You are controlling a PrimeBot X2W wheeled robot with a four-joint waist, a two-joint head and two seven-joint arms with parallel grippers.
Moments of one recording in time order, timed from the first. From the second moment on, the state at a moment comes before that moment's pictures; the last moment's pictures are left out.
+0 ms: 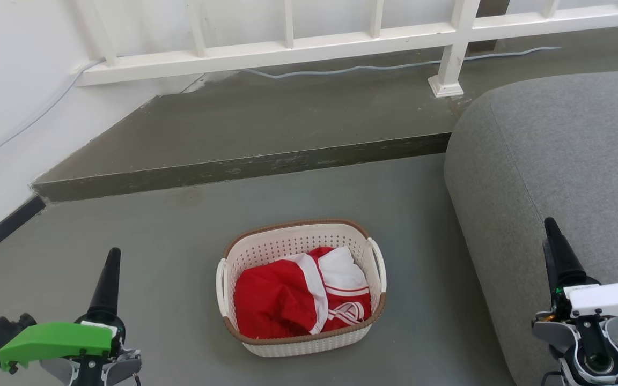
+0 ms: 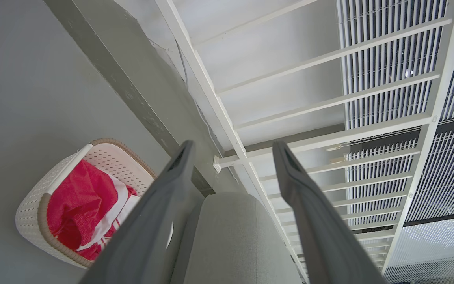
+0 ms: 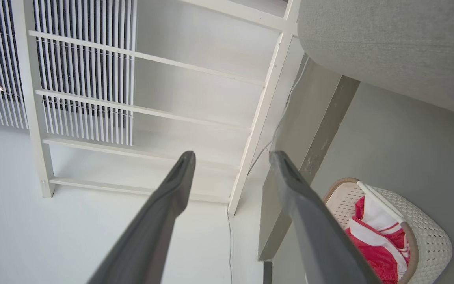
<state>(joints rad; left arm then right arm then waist) -0.03 0.09 -0.05 0.22 -1.44 -0.12 -0.03 -0.01 -0.08 -0.03 0.27 1.38 0.11 -0.02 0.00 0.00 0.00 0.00</state>
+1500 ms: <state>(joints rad) -0.08 0.18 -0.21 0.10 -0.63 -0.02 -0.16 -0.06 -0.17 0.21 0.20 0.64 -0.03 -0.16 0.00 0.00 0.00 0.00</state>
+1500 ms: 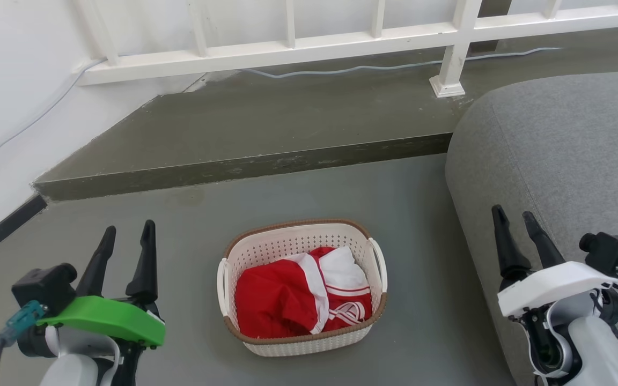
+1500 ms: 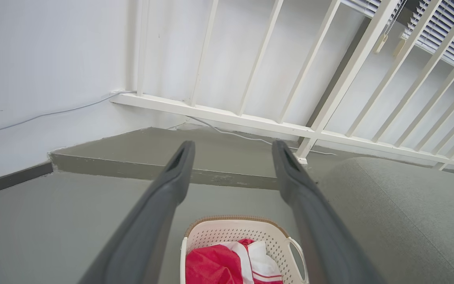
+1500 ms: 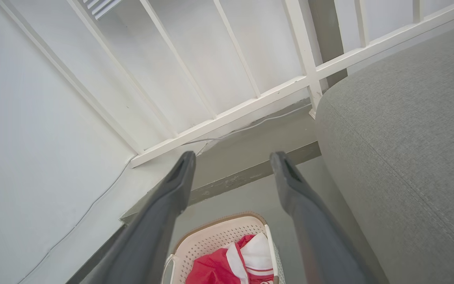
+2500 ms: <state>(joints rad) -0.06 0.17 -0.29 0.14 -0.32 0.06 -0.25 -0.06 -0.18 0.32 0.23 0.28 -0.10 -0.24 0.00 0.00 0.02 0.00</state>
